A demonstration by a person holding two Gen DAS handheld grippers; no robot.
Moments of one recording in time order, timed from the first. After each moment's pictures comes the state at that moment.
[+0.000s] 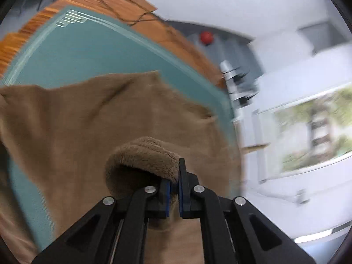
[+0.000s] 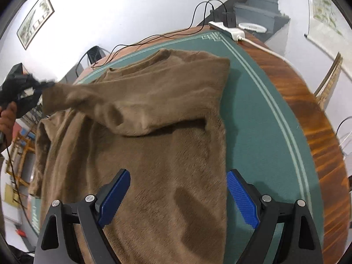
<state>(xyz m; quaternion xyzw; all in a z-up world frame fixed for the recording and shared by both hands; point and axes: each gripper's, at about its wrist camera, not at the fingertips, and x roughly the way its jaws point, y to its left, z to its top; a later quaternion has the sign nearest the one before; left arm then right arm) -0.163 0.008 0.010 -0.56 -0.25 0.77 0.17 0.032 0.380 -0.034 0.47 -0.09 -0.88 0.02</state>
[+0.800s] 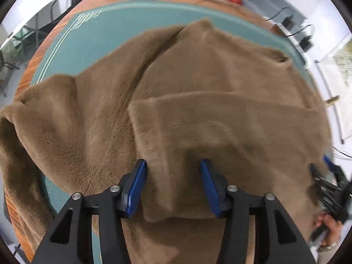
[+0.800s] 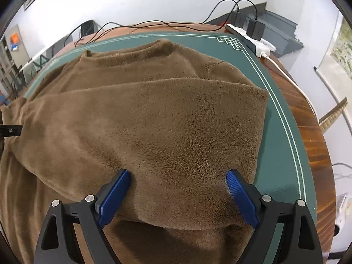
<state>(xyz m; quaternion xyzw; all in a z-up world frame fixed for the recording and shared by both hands) -0.146 0.039 -0.070 -0.60 -0.04 0.80 0.05 -0.085 0.350 -0.082 0.50 0.03 -0.87 -0.01</state>
